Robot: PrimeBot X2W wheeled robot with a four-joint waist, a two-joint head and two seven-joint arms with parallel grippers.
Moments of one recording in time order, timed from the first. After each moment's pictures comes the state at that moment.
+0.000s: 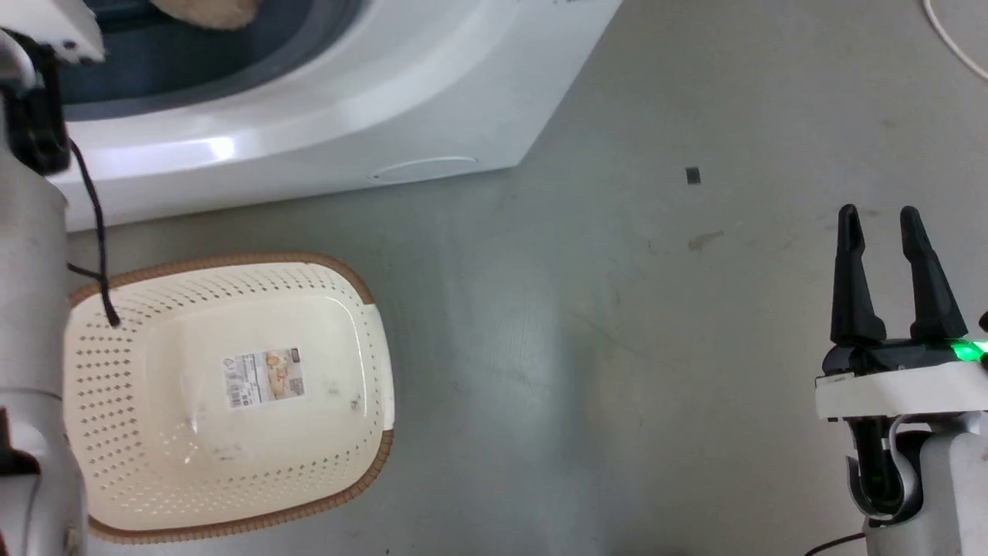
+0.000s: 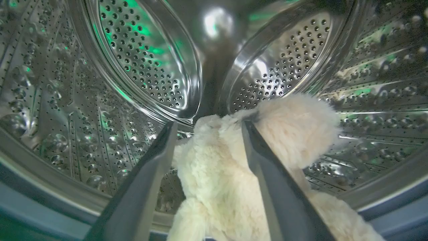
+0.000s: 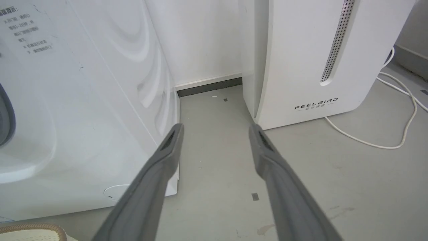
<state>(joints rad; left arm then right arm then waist) -1.18 0.40 -0.09 0.84 -0.21 0.07 -0.26 -0.29 -0.05 -0.12 0.11 0.29 0.13 -0.26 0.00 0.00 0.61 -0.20</state>
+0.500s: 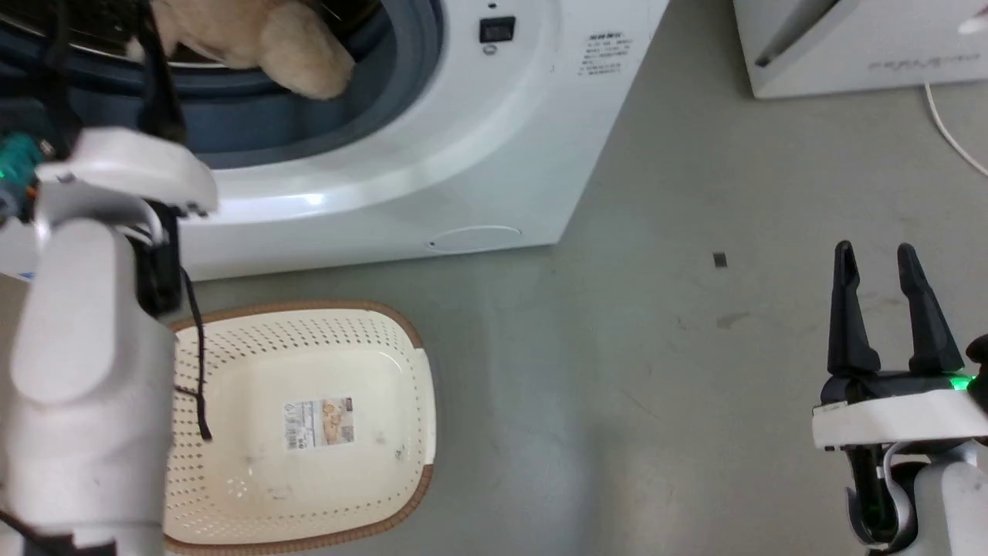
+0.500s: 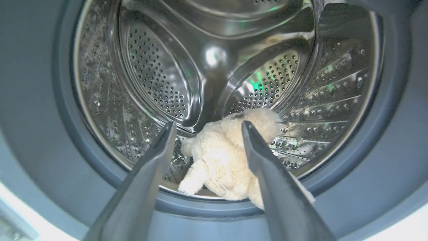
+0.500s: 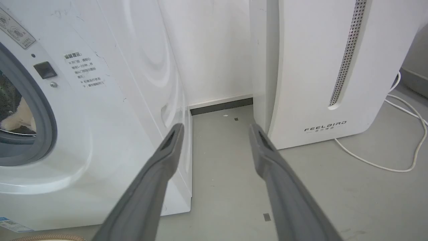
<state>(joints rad) -0.84 0.29 -0.01 0.58 -0.18 0.06 -0.26 -0.23 -0.05 -0.12 0.11 0.25 0.13 -0.26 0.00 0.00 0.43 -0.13</state>
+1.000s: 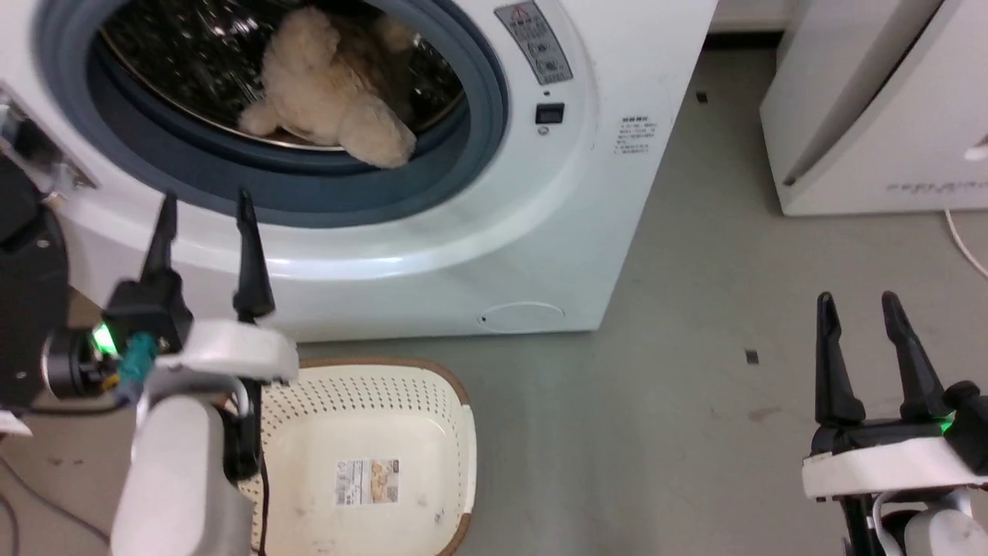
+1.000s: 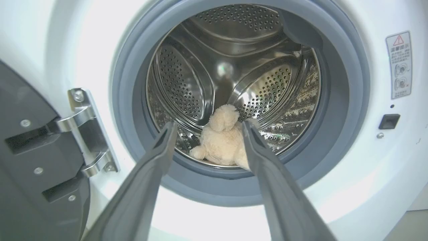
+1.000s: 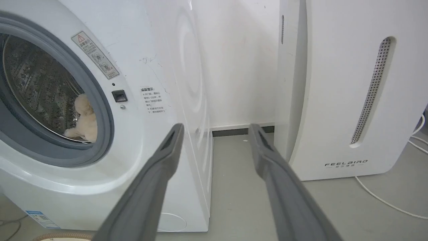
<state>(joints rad) -0.43 0.14 0.05 0.29 -0.08 0.06 -0.26 -0.12 -0.05 -0.10 0.06 0.18 0.13 -0.26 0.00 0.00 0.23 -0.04</state>
